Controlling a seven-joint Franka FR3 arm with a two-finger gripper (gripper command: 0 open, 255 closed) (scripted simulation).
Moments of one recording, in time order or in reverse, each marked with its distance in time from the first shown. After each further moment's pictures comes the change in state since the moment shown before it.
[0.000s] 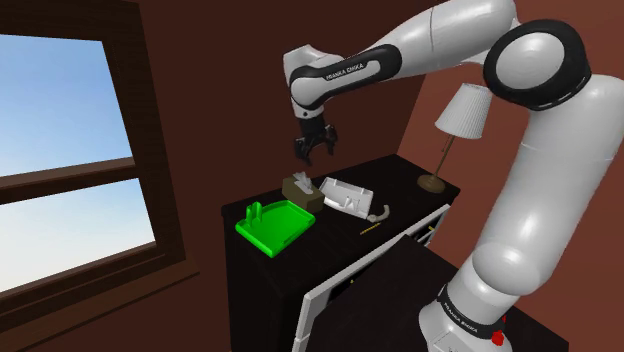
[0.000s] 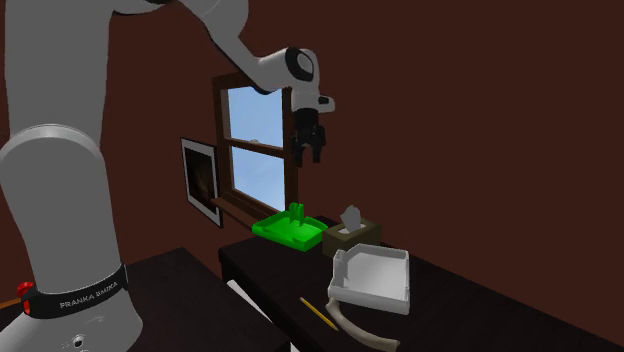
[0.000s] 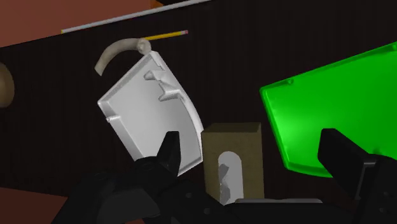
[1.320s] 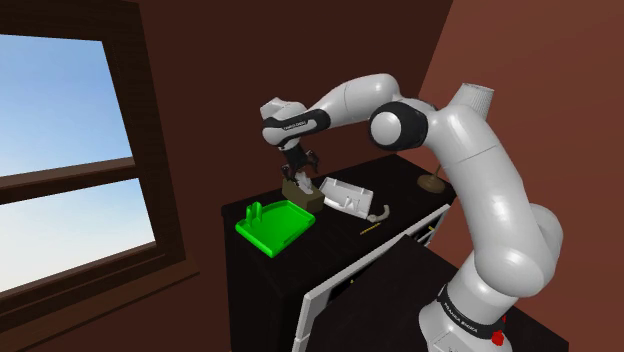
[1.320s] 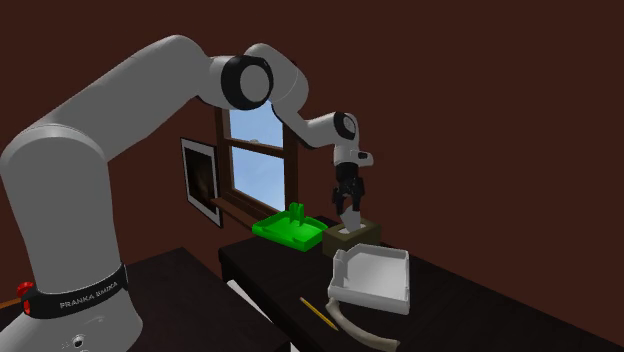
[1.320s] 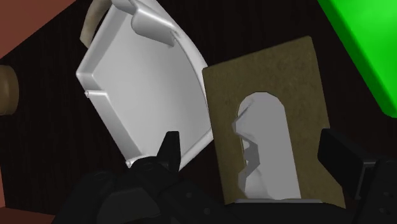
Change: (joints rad) arm 0.053 0.708 -0.118 0.682 -0.133 -0.157 0.095
